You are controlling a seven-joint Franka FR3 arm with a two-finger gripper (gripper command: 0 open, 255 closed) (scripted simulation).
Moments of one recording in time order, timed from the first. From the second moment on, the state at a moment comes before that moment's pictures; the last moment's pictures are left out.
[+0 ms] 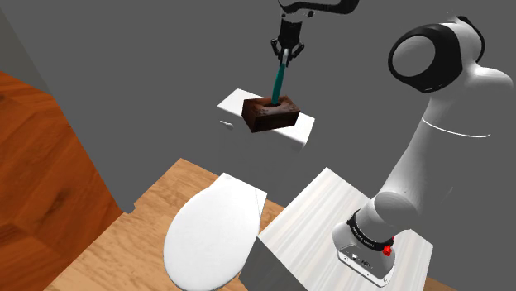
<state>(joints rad) -0.23 0.28 -0.05 -1.43 -0.11 1.72 0.64</state>
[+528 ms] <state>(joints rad) -0.23 0.28 -0.05 -1.49 -0.11 1.78 0.65</state>
